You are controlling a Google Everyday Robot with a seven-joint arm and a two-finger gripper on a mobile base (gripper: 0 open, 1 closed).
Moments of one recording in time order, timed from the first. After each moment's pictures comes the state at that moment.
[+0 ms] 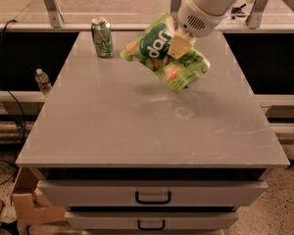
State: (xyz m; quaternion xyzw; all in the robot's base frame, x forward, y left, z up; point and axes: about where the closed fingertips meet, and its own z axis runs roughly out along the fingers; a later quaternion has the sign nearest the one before) arm 0.605 -0.084 0.965 -0.53 0.81 -0.01 0.26
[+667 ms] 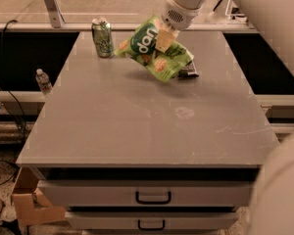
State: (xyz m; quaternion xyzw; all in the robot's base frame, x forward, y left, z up) arm 0.677 -0.058 0.942 -0.54 0.81 0.00 0.23
